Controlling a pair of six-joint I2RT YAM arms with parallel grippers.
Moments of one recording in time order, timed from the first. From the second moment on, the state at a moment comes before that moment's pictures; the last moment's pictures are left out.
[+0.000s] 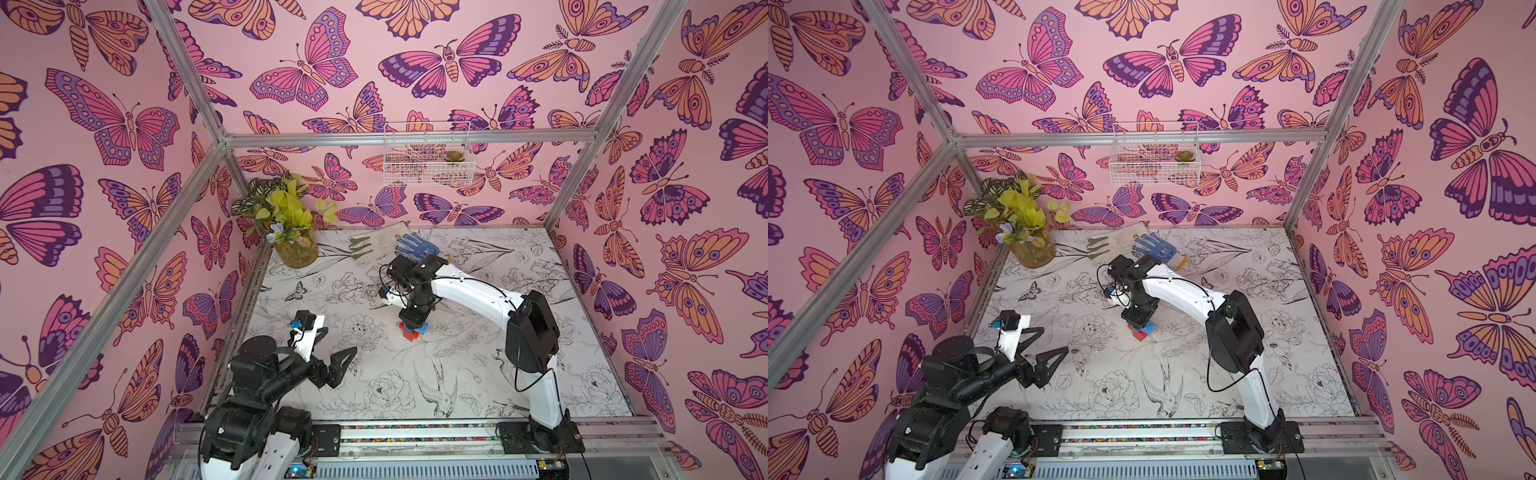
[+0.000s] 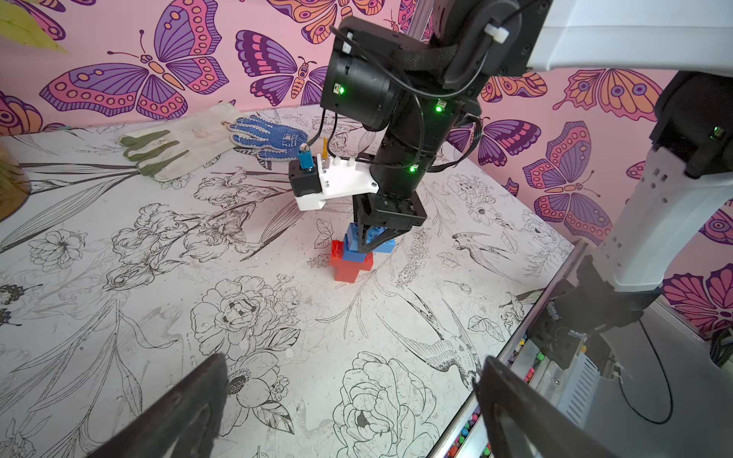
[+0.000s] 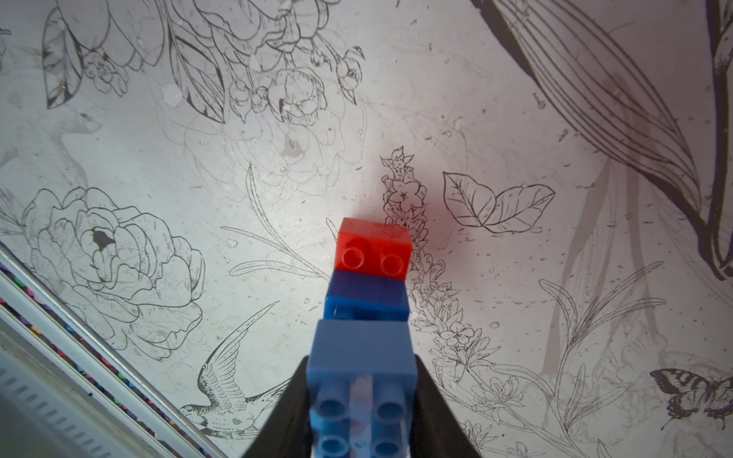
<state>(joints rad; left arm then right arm) -0.20 0.34 0.77 -0.84 0.53 -0.05 0.83 2.08 1.83 -1.24 -0.07 -0.21</state>
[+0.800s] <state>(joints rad) -0.20 0.33 0.76 -0.84 0.53 -0.05 0.85 2.08 1.84 -1.24 -0.03 -0.21</state>
